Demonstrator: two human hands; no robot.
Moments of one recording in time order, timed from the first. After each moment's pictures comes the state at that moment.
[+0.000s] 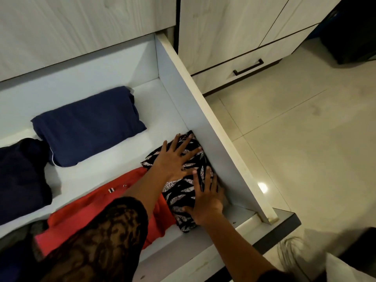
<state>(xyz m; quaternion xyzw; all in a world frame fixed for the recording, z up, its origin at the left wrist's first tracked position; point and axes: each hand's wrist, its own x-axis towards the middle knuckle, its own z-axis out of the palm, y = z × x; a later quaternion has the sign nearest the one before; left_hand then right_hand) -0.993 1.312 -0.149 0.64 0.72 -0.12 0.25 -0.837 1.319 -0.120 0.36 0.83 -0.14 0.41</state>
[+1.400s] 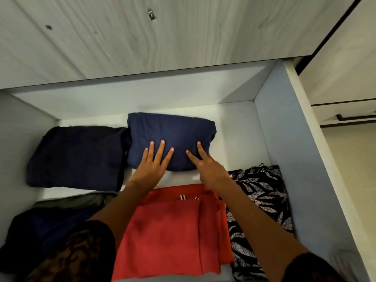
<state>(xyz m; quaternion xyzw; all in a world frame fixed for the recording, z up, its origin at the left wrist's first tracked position) -1.127 1.114 -0.190 0.44 0.89 -0.13 -0.02 -1.040 1.303 -0.142 0.04 0.95 -0.19 0.25</state>
